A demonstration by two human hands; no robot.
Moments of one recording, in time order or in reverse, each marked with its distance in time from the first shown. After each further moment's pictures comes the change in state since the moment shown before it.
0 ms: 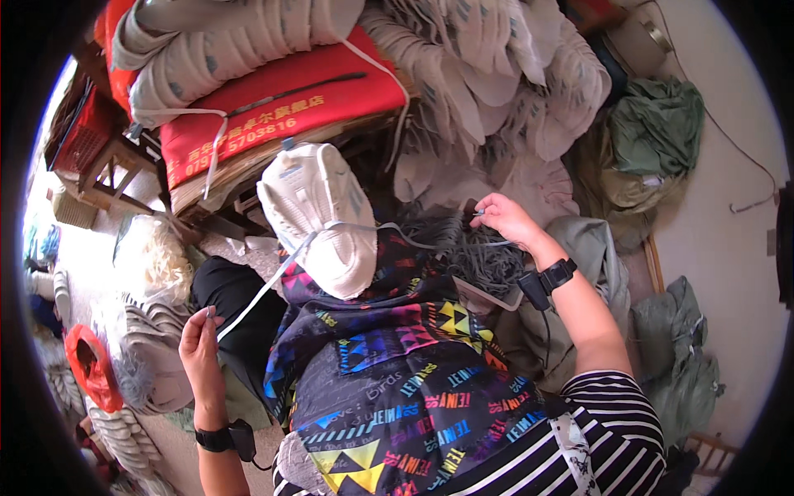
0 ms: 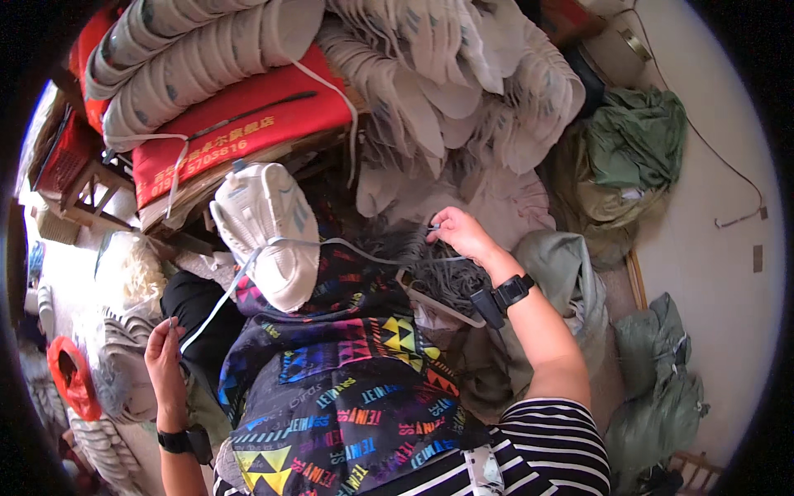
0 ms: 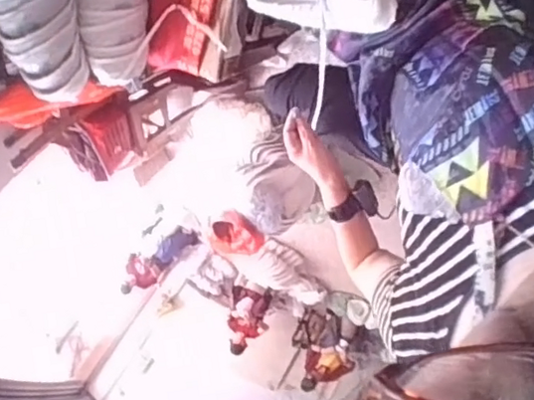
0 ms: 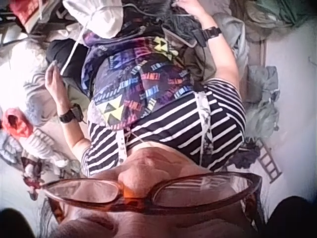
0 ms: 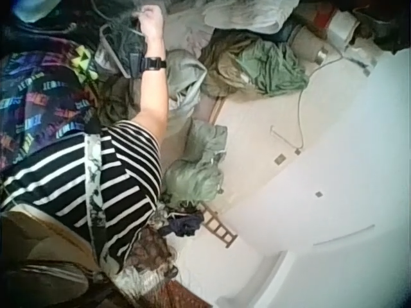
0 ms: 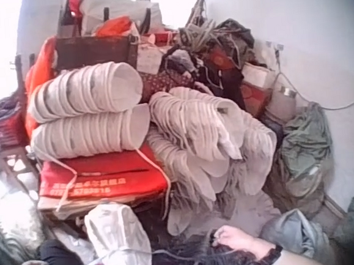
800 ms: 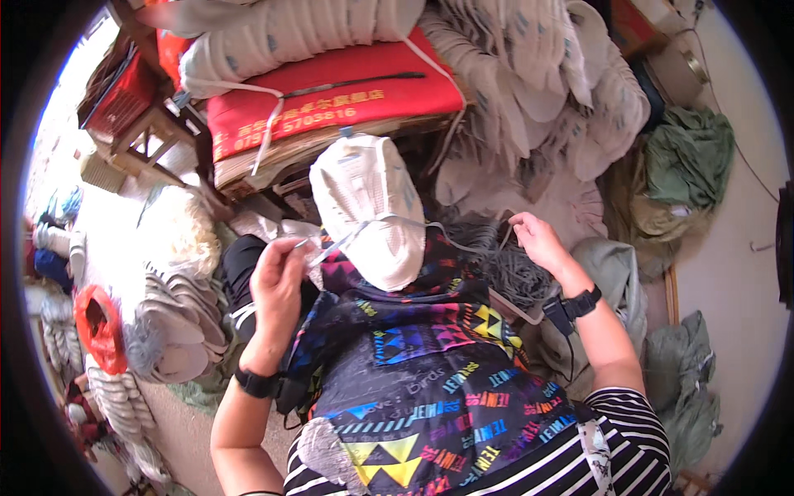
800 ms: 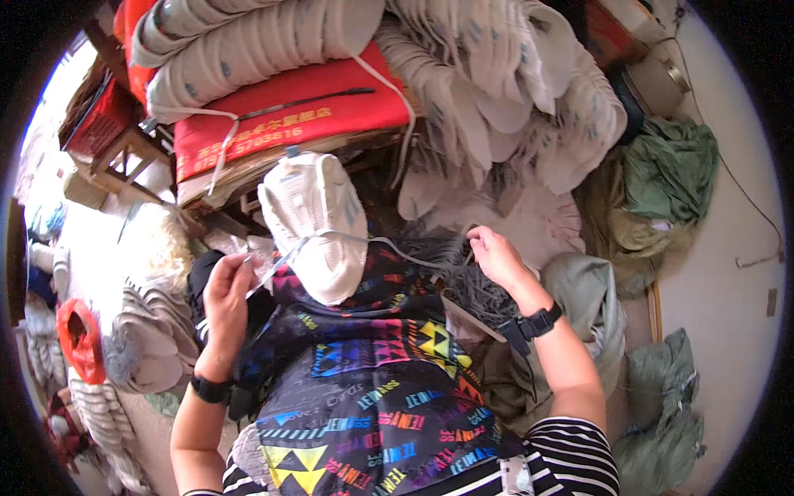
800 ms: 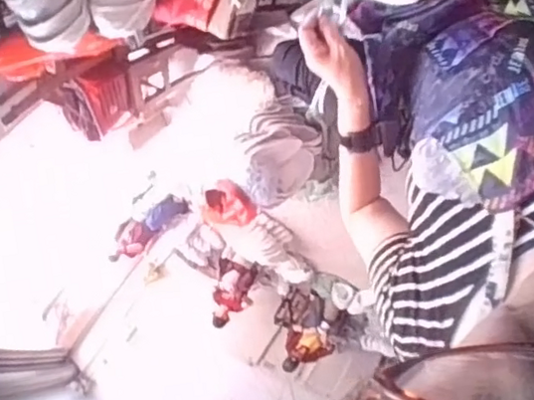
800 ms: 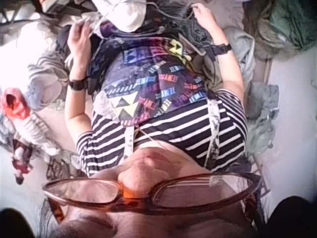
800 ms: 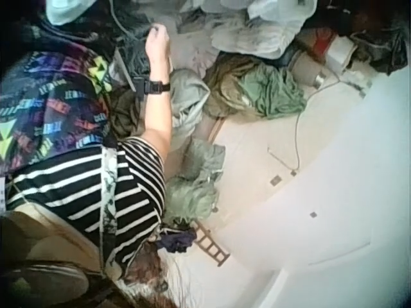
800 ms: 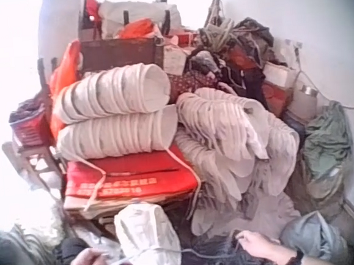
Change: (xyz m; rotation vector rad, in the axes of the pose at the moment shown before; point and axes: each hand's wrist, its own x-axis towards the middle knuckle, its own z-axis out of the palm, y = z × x) left_hand 0.027 0.027 0.111 -0.158 -0.220 0.240; right_hand -0.017 -0.006 0.017 -0.726 0.262 -0.156
